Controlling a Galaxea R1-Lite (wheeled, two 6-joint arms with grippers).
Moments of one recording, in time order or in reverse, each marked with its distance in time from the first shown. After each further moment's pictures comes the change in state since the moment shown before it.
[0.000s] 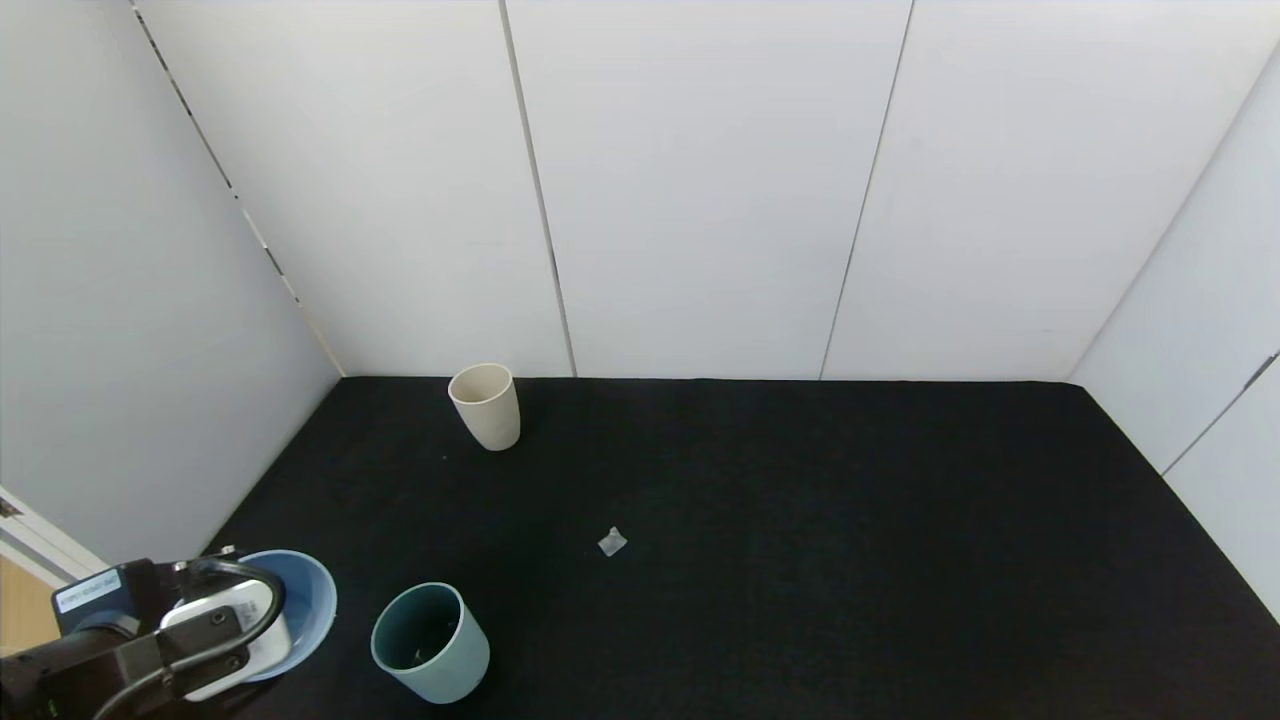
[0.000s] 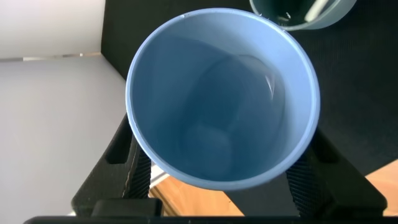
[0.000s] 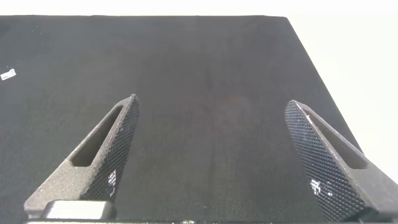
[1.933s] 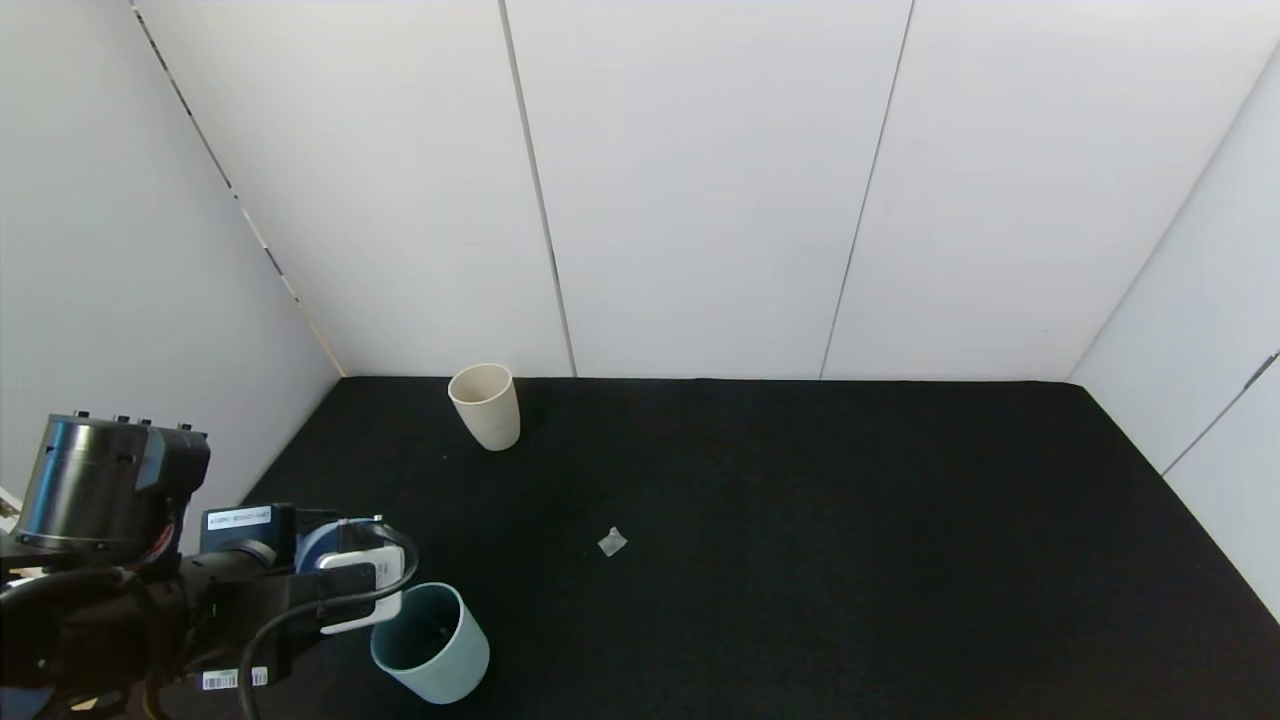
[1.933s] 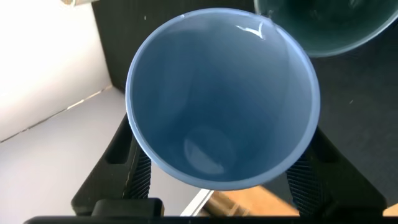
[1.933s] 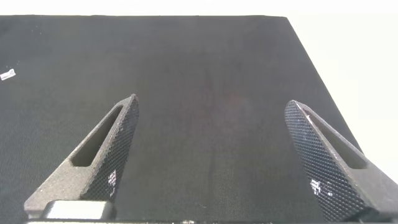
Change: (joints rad) left arm -0.081 0.287 -0.160 -0.005 0.094 0.214; right arm 0.000 0.000 0.000 0.000 0.000 0.000
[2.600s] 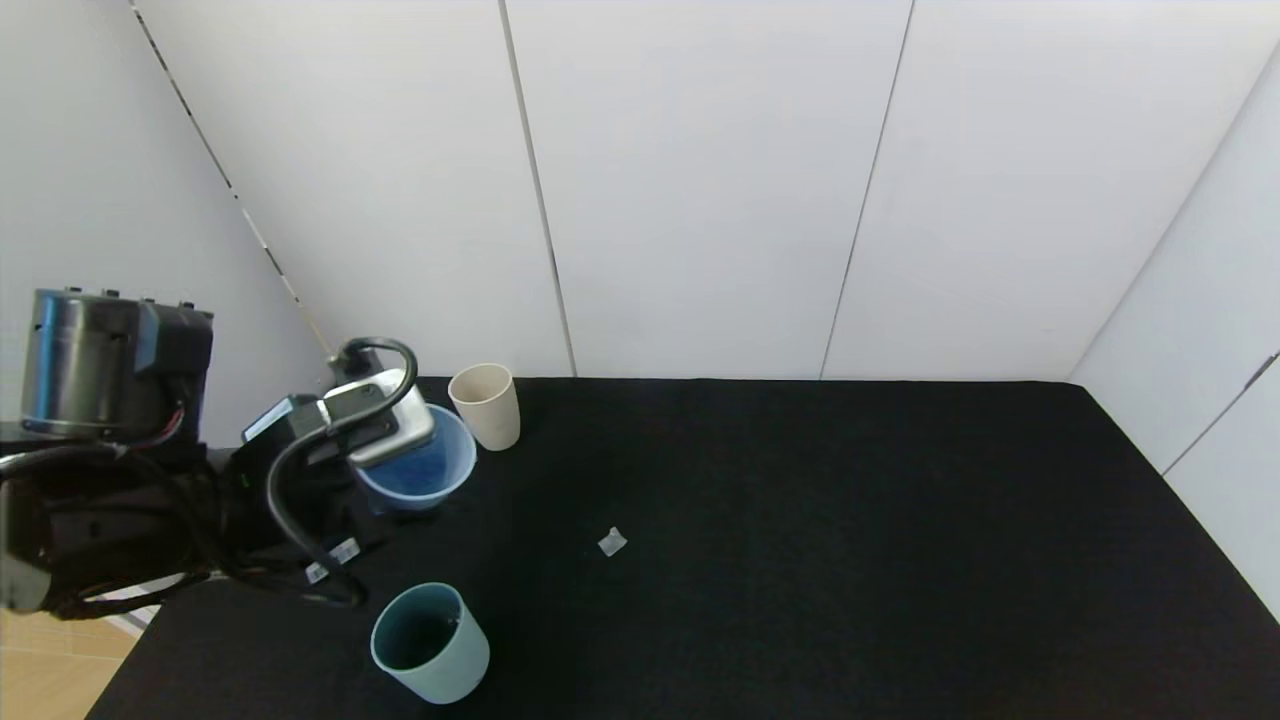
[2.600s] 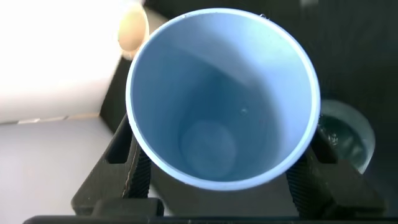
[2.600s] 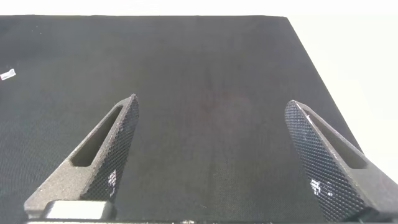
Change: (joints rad) left arm -0.090 0.029 -0.216 -0.004 -0.166 -0.473; right arm 0.000 0.000 0.000 0.000 0.000 0.000
